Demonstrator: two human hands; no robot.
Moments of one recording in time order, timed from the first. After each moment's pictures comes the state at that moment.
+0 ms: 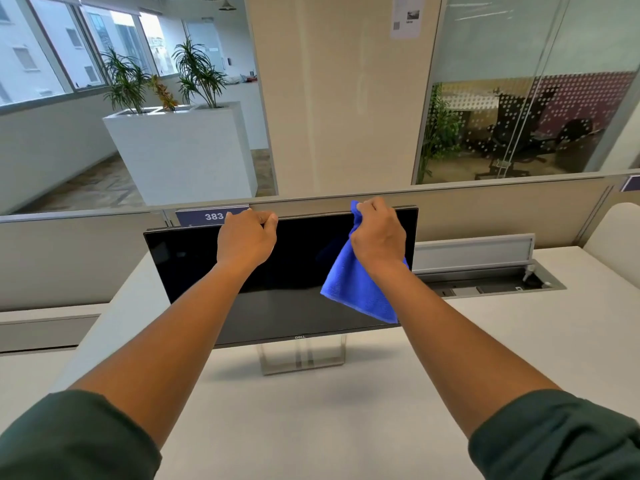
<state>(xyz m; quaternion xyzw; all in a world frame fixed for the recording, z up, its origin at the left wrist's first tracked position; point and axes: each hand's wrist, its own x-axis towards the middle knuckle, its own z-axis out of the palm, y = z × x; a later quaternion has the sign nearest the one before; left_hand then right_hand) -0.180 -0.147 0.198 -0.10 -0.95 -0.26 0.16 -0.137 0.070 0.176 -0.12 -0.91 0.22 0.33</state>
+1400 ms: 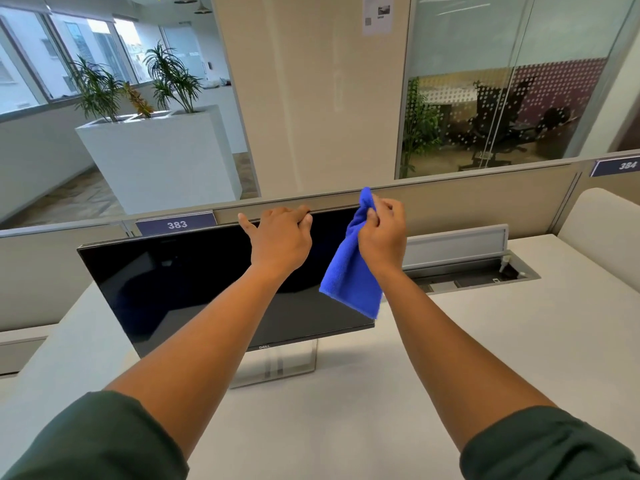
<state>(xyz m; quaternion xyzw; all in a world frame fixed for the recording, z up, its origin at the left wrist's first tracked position) -0.159 -0.014 0.190 -0.17 -0.96 -0.18 0.15 -0.139 0.153 0.142 -0.15 -0.74 0.49 0.43</state>
